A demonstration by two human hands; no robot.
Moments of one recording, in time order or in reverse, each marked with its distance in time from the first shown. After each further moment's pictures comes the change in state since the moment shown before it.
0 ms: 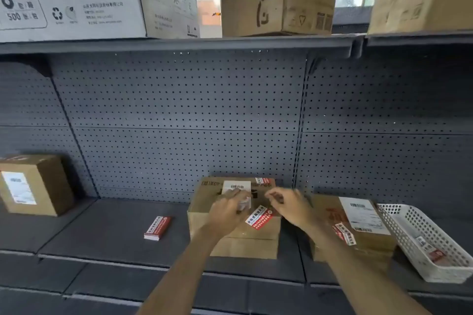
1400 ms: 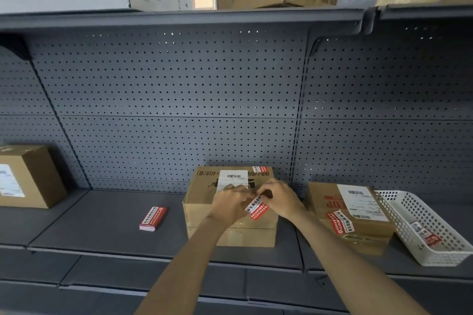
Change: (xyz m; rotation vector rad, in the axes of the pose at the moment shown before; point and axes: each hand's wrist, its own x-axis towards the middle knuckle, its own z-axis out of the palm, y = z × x) left_hand 0.011 0.001 0.020 0.207 -0.148 0.052; right_hand 0.014 0.004 0.033 -0.031 -0.084 0.024
